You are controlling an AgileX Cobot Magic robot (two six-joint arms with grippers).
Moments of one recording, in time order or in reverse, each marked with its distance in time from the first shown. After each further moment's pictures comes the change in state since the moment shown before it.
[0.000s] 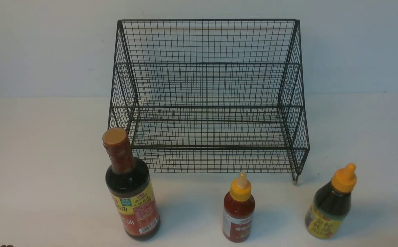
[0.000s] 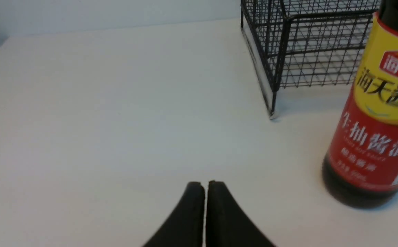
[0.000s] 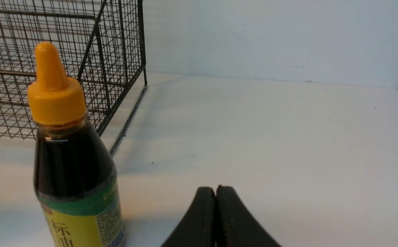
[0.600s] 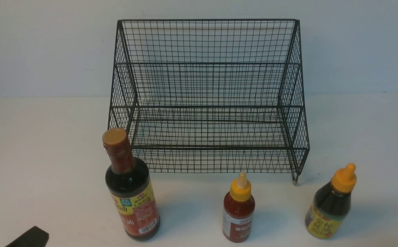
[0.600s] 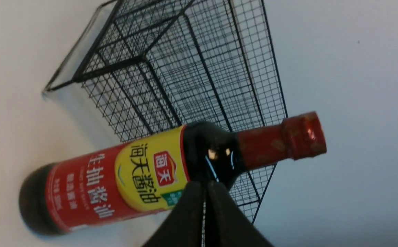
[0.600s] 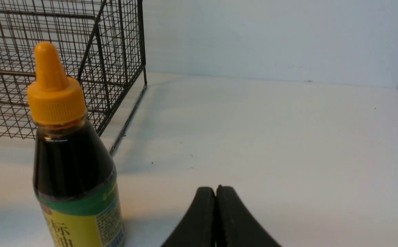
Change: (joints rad) right arm 0.000 0.000 0.000 0.000 0.000 0.000; left arm 0.000 0.000 0.000 -0.949 -0.096 -0.209
